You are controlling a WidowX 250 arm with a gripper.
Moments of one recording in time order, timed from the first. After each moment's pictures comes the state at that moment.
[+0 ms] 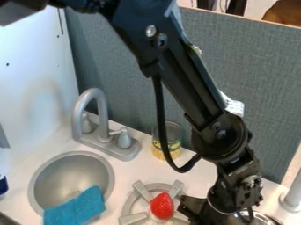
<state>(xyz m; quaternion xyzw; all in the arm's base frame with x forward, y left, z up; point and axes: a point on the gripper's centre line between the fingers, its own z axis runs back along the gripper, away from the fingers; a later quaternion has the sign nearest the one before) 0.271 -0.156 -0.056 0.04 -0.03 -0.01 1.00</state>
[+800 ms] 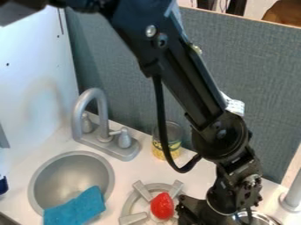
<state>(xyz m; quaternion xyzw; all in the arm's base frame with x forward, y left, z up) 0.264 -0.152 -0.056 0.05 0.00 -0.05 1.00</state>
